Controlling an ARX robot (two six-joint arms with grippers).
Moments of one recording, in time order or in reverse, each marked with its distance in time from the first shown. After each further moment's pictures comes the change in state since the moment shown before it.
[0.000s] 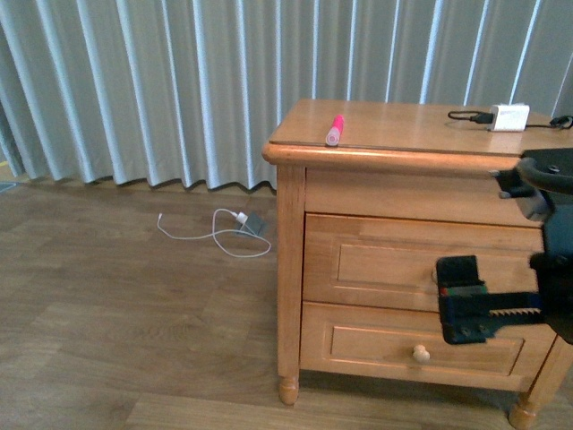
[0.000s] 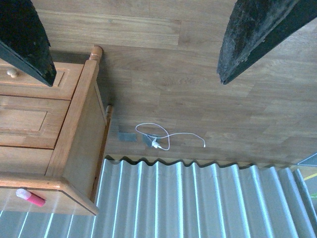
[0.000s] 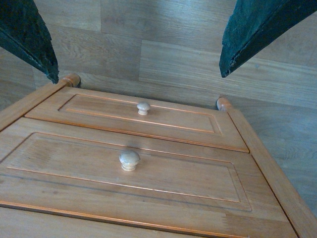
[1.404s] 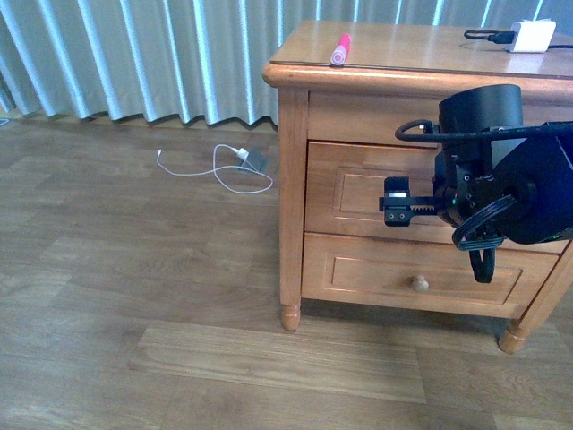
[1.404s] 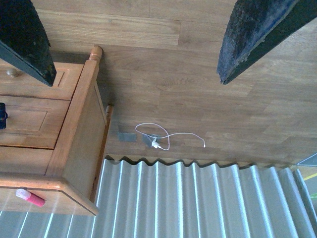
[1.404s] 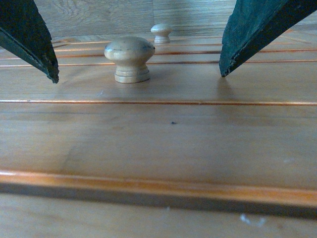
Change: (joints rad) left arm 0.000 0.000 0.000 0.000 0.000 0.000; right arm -0.053 0.673 0.649 -0.005 0.160 0.027
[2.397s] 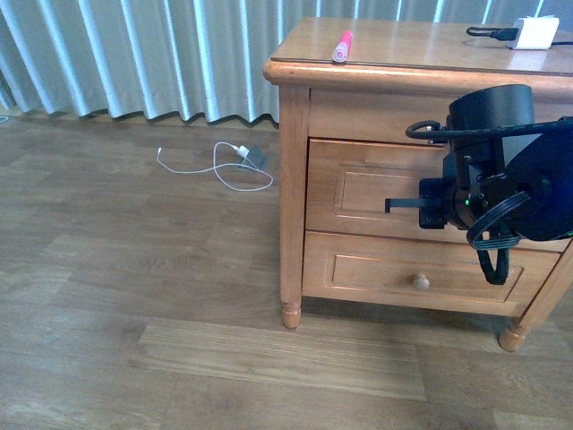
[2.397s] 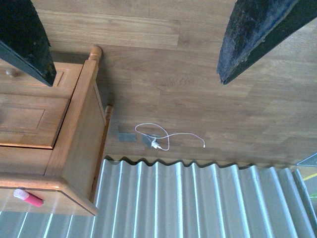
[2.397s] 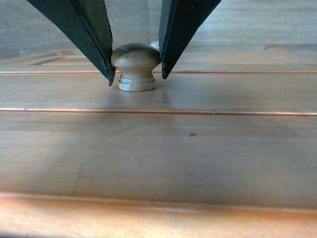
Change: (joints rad) left arm 0.000 0.000 0.000 0.000 0.000 0.000; right arm -0.011 -0.045 -0.049 -0.067 -0.080 0.034
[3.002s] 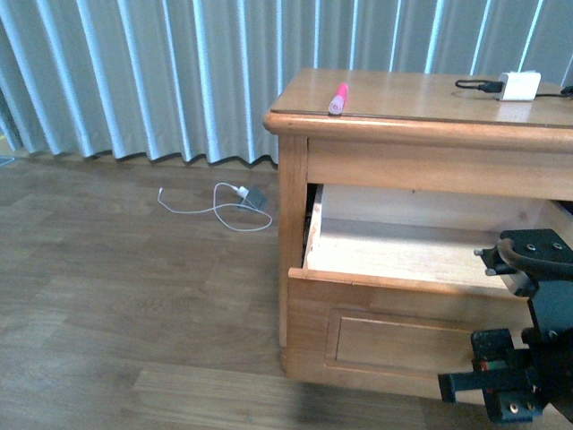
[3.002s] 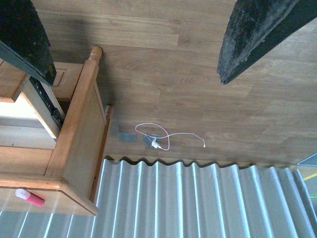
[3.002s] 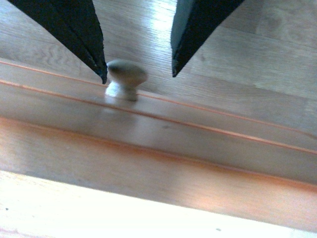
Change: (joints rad) left arm 0.000 0.000 0.000 0.000 0.000 0.000; right arm 0.066 -0.584 -0.679 -0.075 -0.207 -0.007
